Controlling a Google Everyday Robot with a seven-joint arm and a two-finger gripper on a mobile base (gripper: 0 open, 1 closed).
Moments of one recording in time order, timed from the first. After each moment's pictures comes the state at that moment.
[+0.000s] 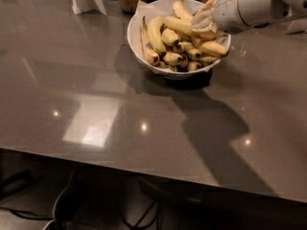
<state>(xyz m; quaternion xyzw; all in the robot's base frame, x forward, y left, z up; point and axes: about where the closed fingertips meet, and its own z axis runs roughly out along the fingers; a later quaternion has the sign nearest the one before) 0.672 -0.122 0.970 -0.65 0.59 -0.09 0.47</state>
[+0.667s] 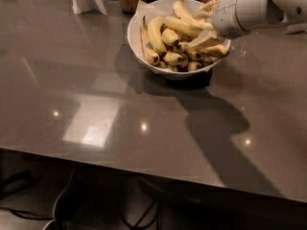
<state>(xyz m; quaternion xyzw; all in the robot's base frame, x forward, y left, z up) 0.679 -0.123 0.953 -0.65 0.60 -0.08 0.46</state>
